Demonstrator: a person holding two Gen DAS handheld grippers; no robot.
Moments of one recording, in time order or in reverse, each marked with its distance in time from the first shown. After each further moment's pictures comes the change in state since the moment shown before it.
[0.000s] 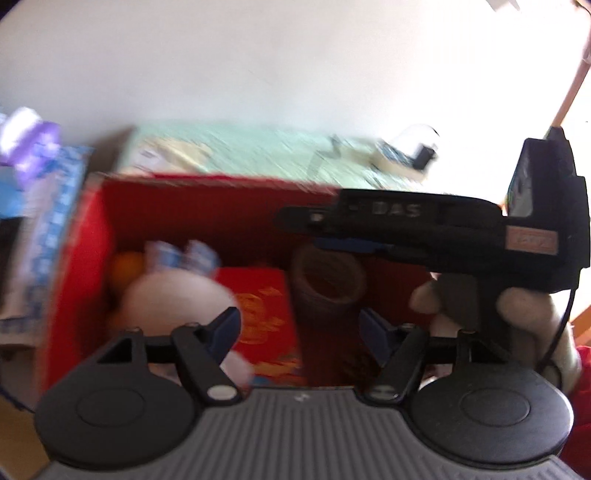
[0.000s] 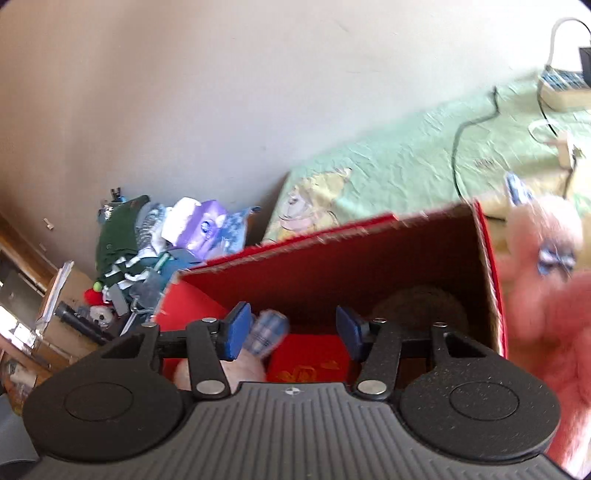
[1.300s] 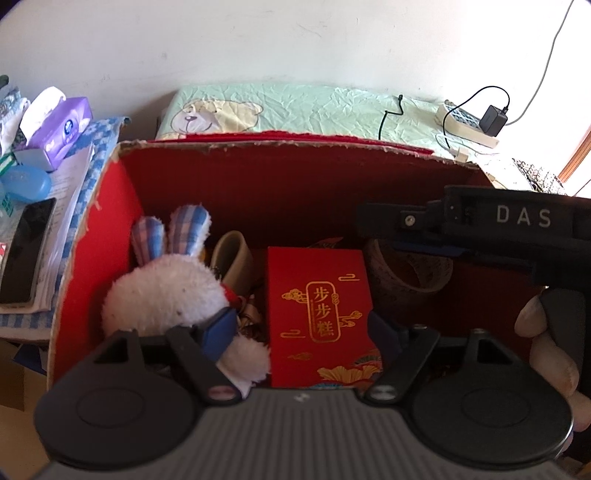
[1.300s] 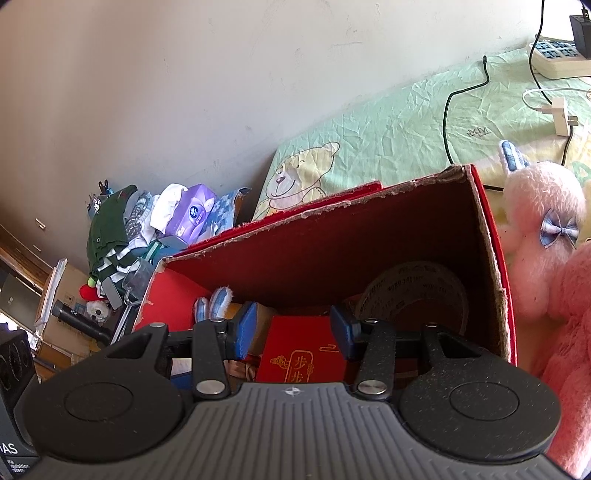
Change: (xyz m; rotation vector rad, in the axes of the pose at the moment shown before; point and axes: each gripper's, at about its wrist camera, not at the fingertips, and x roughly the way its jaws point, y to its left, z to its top) left arm 0.045 0.016 0.005 -0.017 0.112 0.224; right arm 0.010 -0.007 -0.002 0.039 0.065 -0.026
